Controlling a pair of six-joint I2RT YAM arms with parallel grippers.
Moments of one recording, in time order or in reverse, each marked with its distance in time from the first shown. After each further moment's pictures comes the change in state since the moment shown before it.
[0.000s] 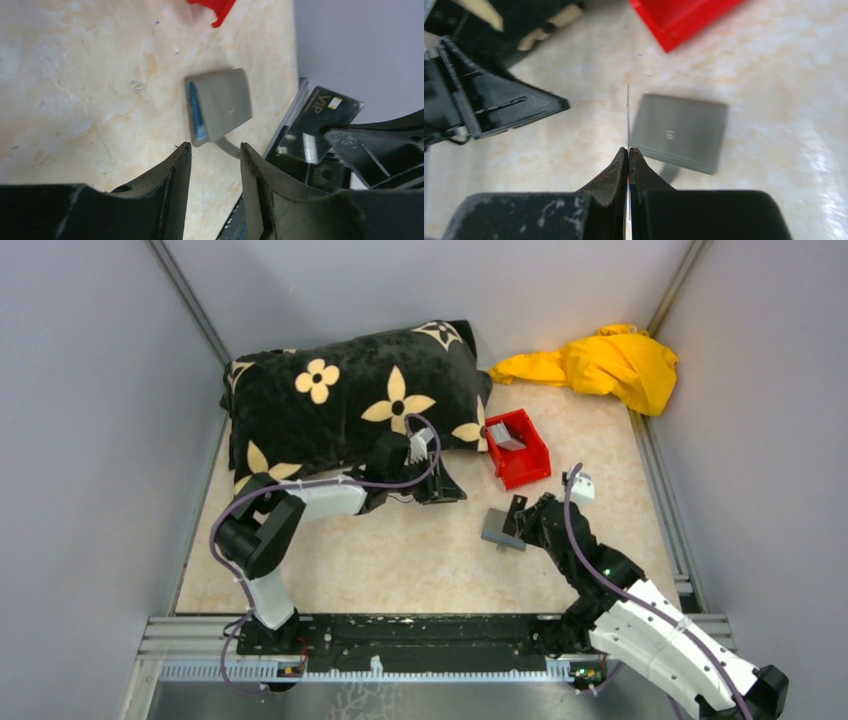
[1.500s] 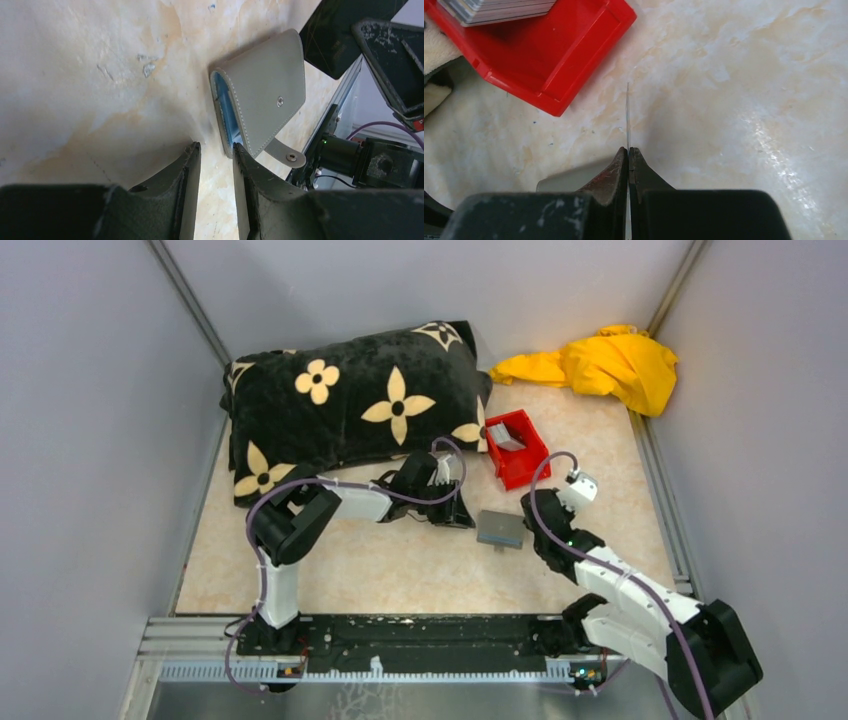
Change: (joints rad) left arm -0.115 0.217 0.097 -0.104 -0.051 0.124; right arm -0.153 0.373 -0.105 0.222 0.291 0.104
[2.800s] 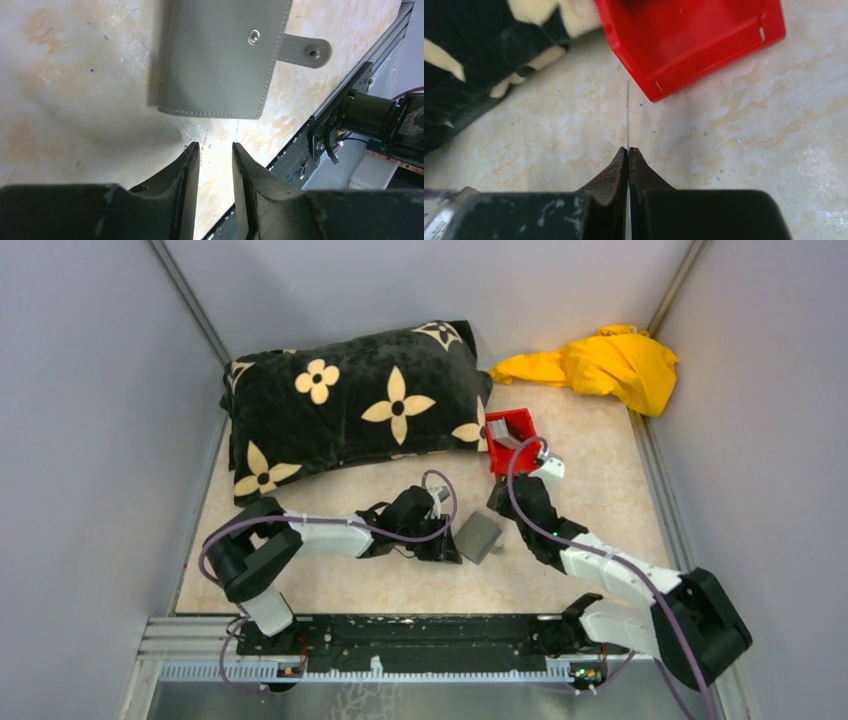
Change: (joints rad) left arm -0.168 -0.282 -0.283 -0.063 -0.184 -0.078; right arm 0.074 0.206 0.049 0.354 -0.251 -0.108
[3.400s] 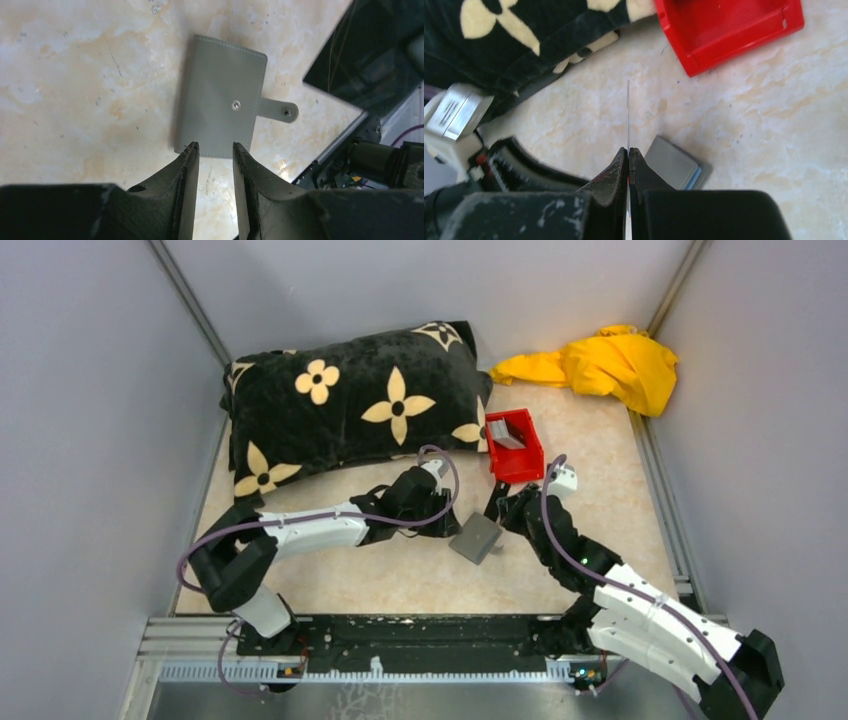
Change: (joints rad) left arm 0.007 -0.135 0.121 -0.178 -0.239 0.107; right arm 0.119 -0.391 0.032 -0.281 0.037 0.007
